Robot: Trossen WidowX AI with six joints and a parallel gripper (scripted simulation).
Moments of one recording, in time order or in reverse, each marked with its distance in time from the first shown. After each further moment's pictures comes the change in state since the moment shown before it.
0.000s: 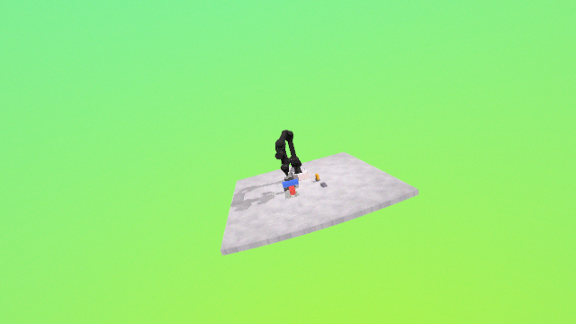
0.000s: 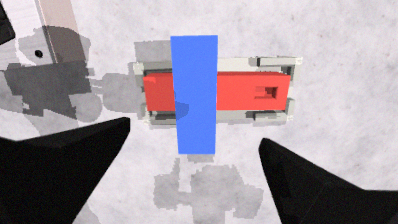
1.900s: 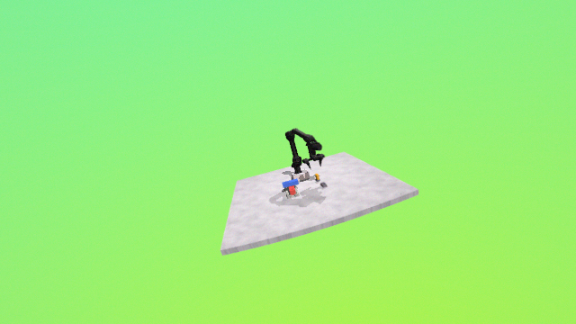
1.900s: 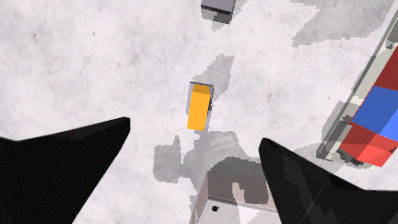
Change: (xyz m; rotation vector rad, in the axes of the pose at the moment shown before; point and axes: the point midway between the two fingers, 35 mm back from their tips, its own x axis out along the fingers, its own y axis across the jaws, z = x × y) arm 0.030 0.103 0.229 1.240 -0.030 0.010
